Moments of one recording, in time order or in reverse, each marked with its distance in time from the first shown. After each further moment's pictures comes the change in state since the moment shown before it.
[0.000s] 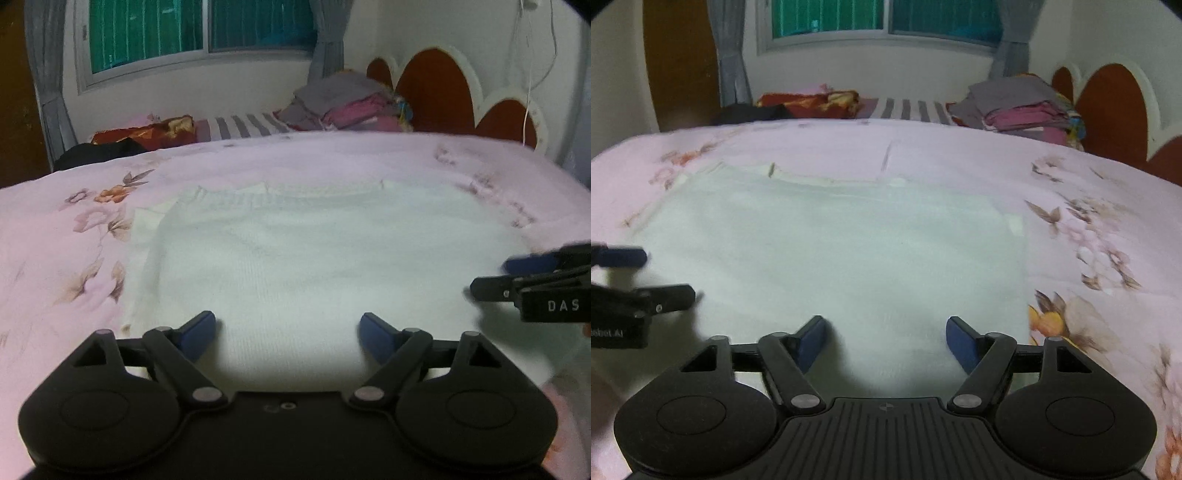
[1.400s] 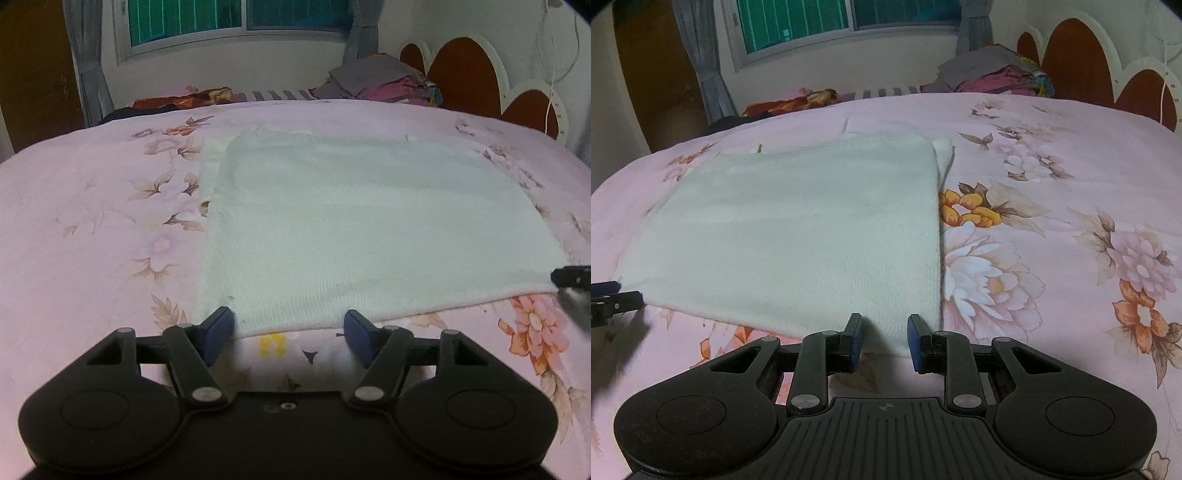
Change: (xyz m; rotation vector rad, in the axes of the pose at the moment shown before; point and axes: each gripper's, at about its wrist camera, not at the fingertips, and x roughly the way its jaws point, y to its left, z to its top) left arm -0.051 0.017 -0.062 -0.030 0.084 0.086; right arm -0.073 -0.042 -0.083 0.133 0.025 0.013
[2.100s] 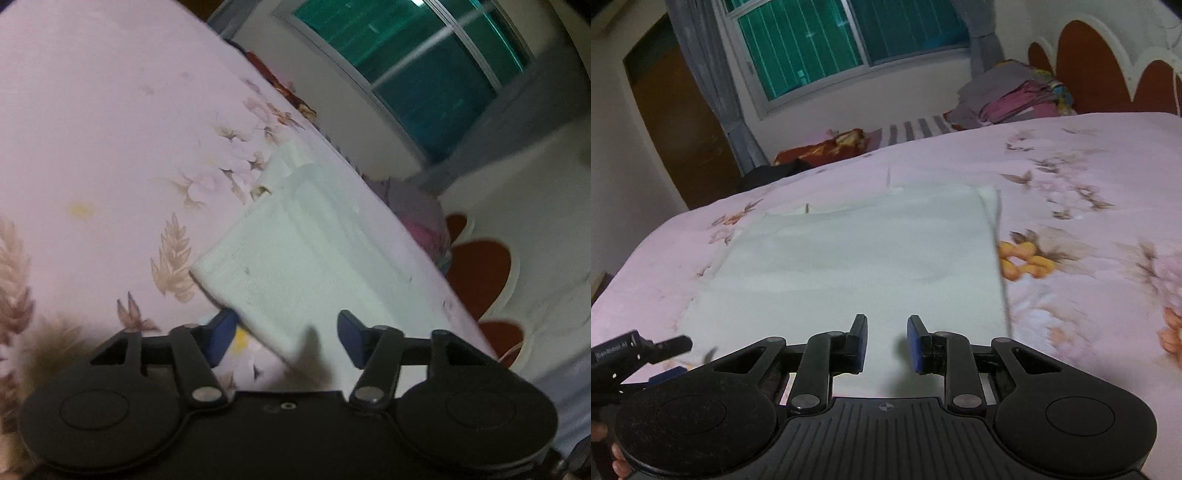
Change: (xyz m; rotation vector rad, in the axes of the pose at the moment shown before) left arm 0.002 0.059 -0.035 -0.848 -0.153 -0.239; right arm -0.011 0.022 0.035 0.107 -0.103 0.159
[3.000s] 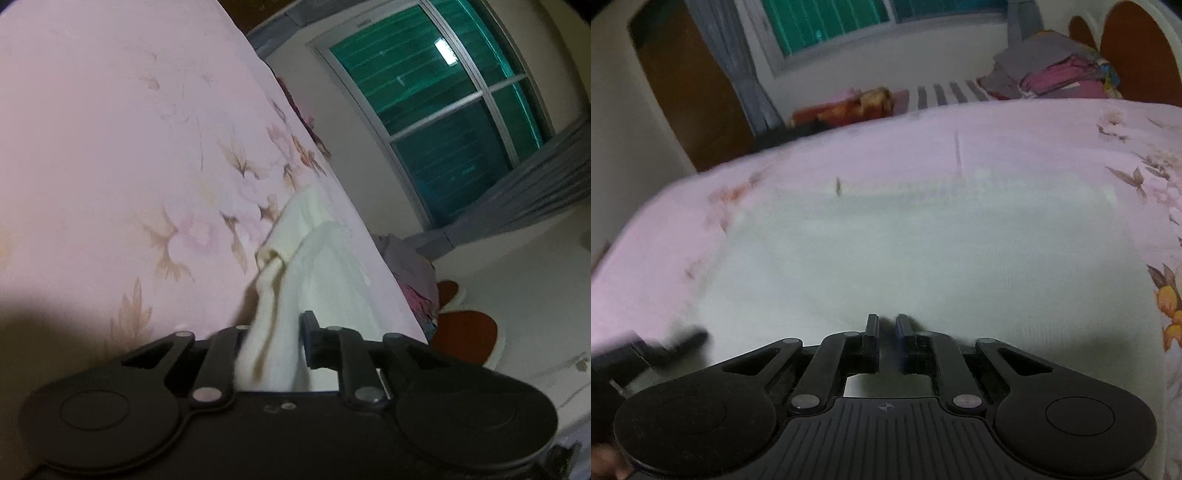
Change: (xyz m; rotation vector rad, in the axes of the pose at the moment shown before) left arm 0.053 0.015 0.034 -0.176 -0.117 -0.032; right arm 0.132 0.048 0.036 -0.071 0.120 0.020
